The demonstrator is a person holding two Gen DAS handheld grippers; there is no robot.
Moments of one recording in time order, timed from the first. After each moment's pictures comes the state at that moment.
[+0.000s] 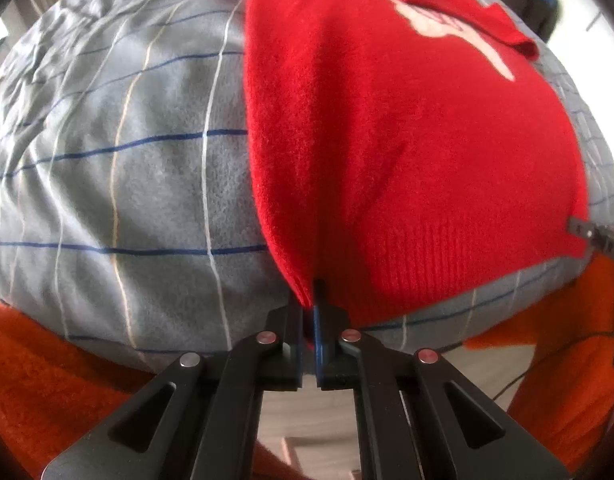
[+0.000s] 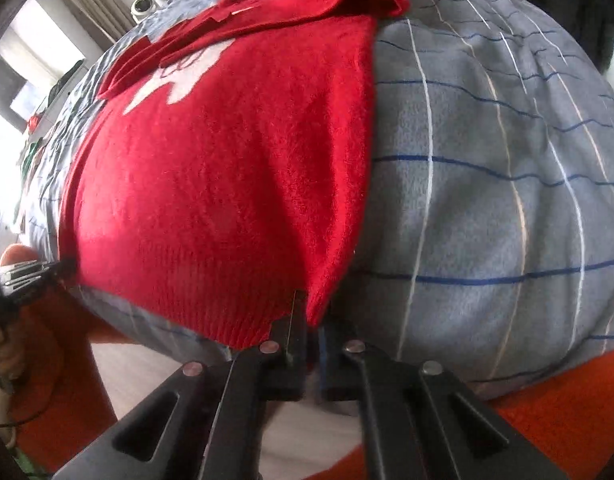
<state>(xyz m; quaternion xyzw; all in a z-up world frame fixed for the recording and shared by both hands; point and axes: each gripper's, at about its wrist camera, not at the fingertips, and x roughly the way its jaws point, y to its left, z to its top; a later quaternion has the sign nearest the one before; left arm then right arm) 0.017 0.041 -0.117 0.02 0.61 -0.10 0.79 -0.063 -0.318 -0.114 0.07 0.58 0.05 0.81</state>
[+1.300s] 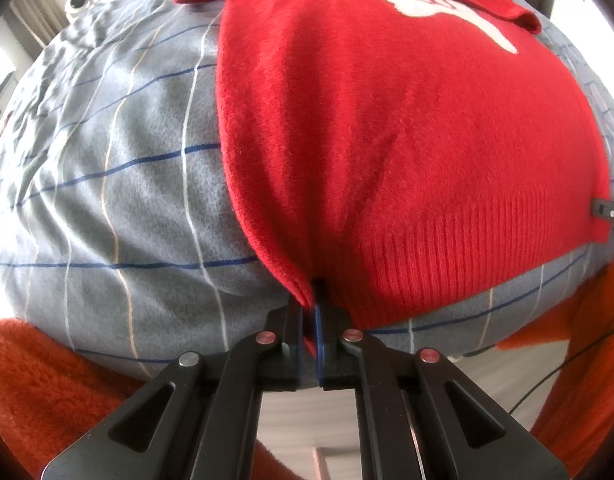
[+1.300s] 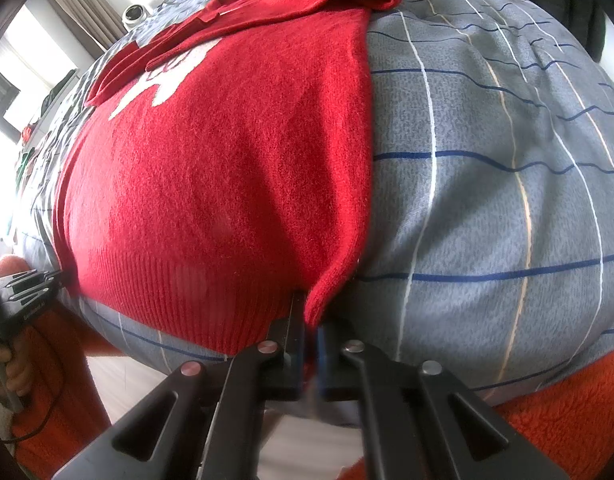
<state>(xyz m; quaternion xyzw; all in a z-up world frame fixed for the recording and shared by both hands) -0.009 -0.014 -0.120 0.09 0.59 -0.09 0.80 -0.059 -0.312 -0.123 0.06 0.57 0.04 0.82</state>
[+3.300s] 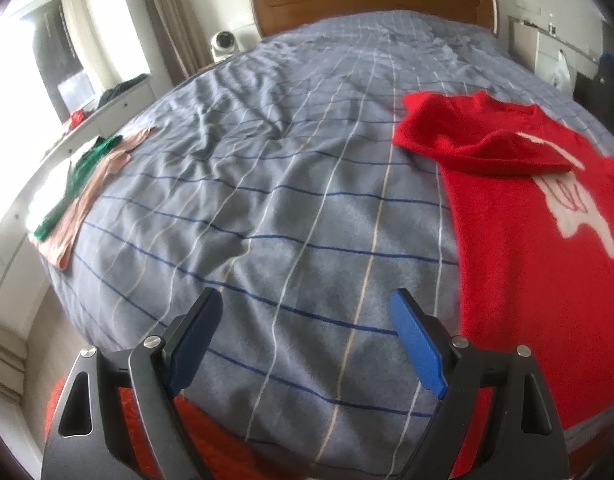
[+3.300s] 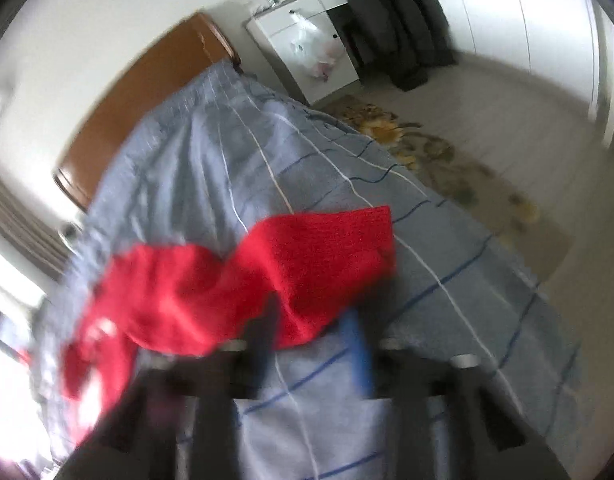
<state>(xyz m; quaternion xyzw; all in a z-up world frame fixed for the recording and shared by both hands) 0.018 0.066 -0.049 0.04 0.41 0.12 0.90 -0.006 -0.622 -0.044 0.32 0.33 -0.12 0.88</state>
